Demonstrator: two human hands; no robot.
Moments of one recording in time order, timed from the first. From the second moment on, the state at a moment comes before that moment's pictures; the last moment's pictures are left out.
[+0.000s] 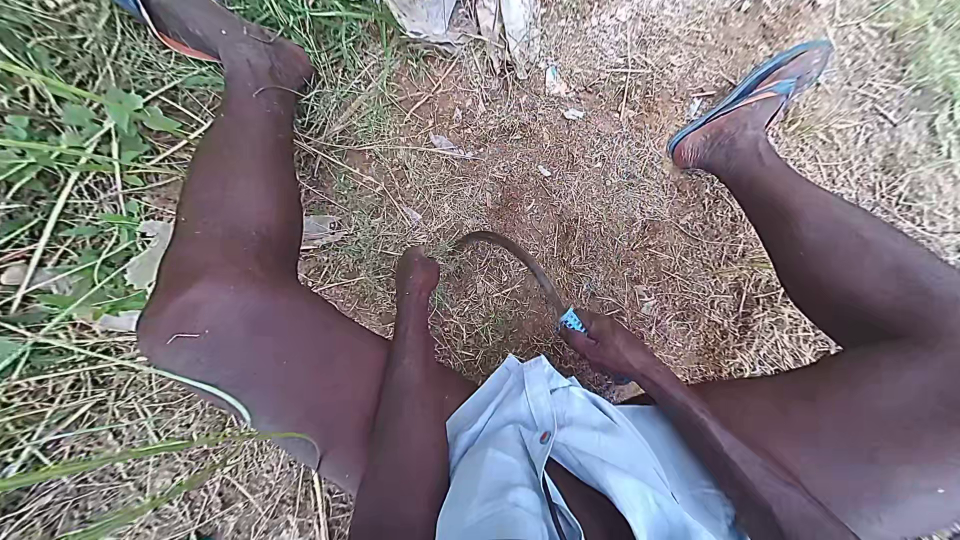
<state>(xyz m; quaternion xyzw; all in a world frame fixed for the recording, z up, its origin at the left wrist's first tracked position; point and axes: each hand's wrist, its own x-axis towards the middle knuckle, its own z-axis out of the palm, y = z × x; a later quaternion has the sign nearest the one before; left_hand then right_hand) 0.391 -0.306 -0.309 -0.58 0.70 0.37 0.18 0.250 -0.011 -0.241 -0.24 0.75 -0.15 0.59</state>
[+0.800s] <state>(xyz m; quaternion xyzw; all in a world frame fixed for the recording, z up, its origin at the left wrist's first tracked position) 0.394 -0.320 -0.298 -0.59 0.71 0.34 0.19 0.246 -0.022 -0.226 -0.05 0.73 -0.44 0.53</state>
